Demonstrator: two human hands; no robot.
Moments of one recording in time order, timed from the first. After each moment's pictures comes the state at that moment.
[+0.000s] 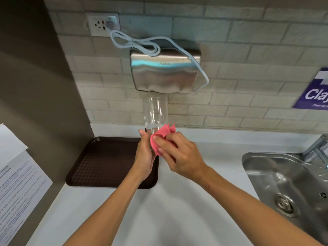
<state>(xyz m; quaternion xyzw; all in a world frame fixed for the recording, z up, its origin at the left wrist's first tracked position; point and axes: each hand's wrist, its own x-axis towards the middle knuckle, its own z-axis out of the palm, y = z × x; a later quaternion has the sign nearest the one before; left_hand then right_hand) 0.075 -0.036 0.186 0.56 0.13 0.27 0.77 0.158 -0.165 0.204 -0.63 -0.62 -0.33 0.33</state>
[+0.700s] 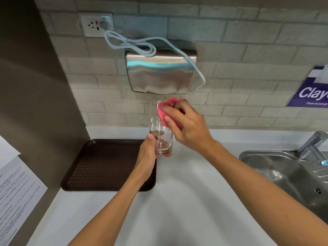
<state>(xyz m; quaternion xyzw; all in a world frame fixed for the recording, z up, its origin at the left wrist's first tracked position) 0.082 -0.042 0.185 0.62 0.12 0.26 0.73 0.204 -0.153 0.266 -0.66 -0.57 -0.34 0.34</state>
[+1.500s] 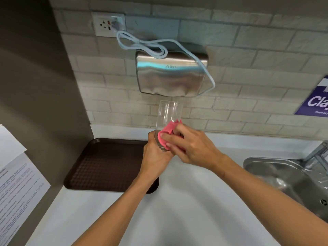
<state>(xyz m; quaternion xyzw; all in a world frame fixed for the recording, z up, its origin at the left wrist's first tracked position) 0.085 -0.039 0.191 0.74 0.24 0.31 0.55 0.197 -0.163 0.244 -0.64 -0.69 -0.27 0.21</state>
